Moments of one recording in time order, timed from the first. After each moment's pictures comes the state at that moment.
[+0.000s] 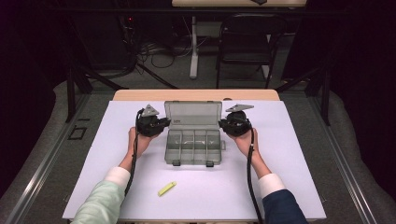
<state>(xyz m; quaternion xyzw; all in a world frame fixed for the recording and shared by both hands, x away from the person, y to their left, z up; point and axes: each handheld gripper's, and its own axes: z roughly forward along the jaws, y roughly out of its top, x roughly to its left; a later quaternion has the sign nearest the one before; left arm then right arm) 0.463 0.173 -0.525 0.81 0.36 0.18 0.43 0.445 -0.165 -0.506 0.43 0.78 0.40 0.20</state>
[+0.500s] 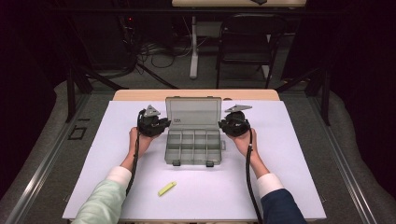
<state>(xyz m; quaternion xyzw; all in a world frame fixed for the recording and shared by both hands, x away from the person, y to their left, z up) 0.467 0.170 -0.531 0.81 0.37 0.19 0.41 0.449 -0.163 -0.513 0.44 0.78 0.39 0.20</state>
